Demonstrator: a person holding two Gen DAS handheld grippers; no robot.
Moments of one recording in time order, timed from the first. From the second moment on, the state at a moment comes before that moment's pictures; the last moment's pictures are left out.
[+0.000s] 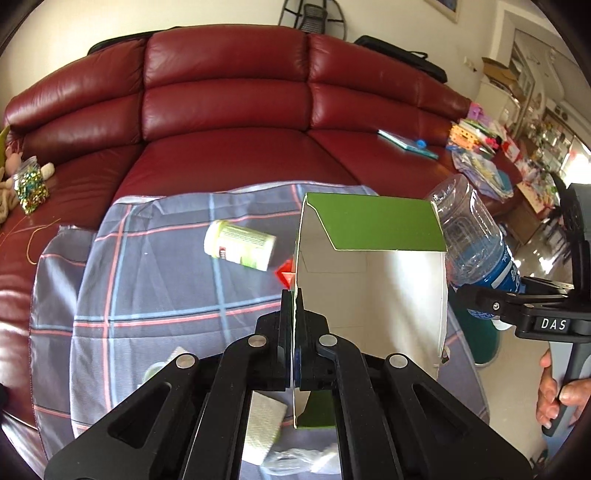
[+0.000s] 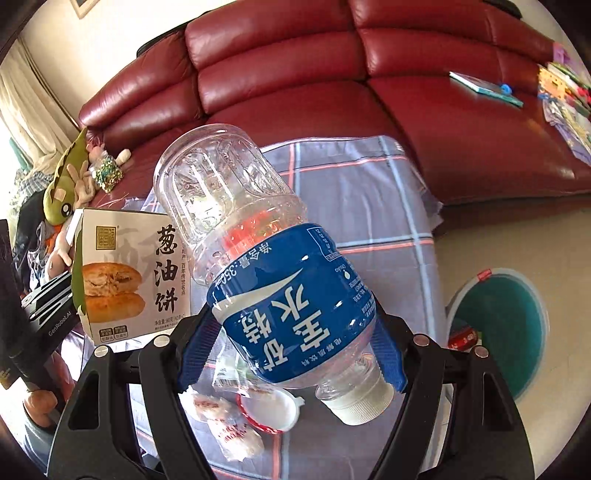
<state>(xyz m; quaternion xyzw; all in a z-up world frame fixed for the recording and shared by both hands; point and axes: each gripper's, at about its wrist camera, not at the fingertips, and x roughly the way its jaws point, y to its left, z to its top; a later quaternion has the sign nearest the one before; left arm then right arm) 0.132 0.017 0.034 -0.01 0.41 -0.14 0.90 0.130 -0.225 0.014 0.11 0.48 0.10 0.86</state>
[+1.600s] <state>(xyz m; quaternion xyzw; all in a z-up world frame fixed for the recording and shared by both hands) 0.156 -0.339 -0.091 0.11 0.51 -0.31 0.79 0.046 -0.520 -0.089 0.27 0.51 -0.10 0.81</state>
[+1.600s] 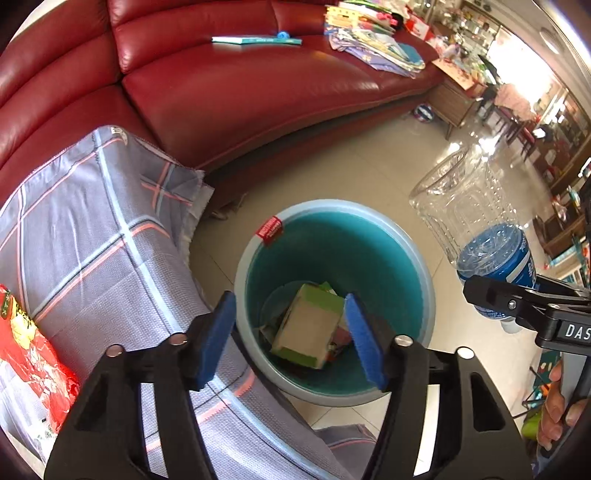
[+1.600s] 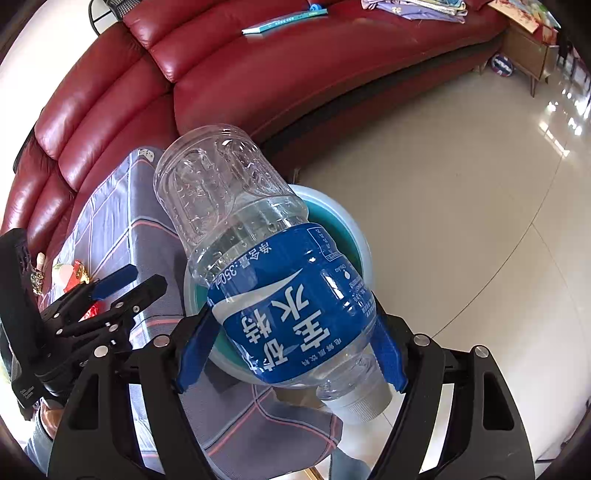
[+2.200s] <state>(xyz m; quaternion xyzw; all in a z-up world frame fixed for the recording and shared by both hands) 0.147 -0.305 -0.081 0.10 0.52 -0.29 0.80 0.067 -0.508 -0.112 0.26 0.54 -0.08 0.80</state>
